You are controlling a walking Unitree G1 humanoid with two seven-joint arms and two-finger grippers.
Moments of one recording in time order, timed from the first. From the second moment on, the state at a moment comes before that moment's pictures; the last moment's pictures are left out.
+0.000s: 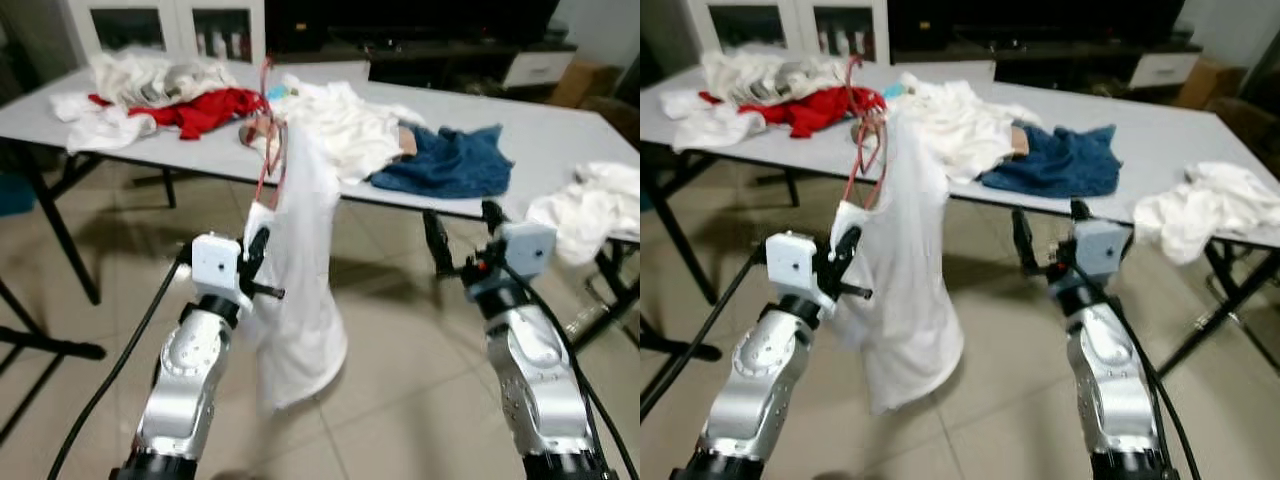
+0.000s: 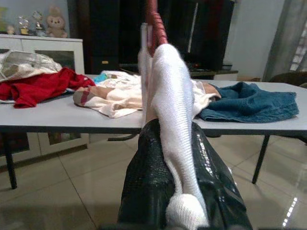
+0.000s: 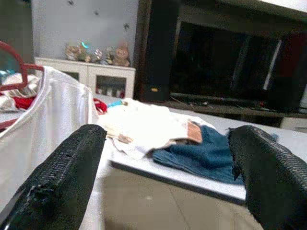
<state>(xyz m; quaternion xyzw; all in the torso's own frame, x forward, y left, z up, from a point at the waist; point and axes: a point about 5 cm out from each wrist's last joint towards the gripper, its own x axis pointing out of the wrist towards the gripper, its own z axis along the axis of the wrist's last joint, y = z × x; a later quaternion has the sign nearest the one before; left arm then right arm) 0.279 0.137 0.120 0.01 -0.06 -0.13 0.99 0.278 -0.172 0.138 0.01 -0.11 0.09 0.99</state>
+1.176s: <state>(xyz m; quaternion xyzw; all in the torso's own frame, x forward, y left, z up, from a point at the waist) 0.281 0.137 0.119 0.01 -0.06 -0.13 0.99 0.281 -0.173 0.134 0.00 -0.10 0.09 0.99</state>
